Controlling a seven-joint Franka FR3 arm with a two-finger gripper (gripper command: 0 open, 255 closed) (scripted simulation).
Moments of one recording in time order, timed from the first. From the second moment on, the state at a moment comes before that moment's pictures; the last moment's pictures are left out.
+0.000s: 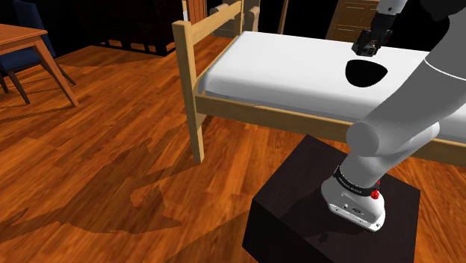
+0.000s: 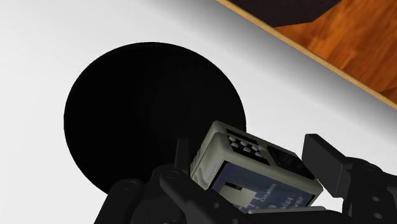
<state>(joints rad) -0.56 -0.08 -0.62 -1.87 -0.04 1.79 -0.55</state>
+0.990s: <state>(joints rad) -0.61 0.00 -0.69 -1.93 0.00 1.91 -0.69</state>
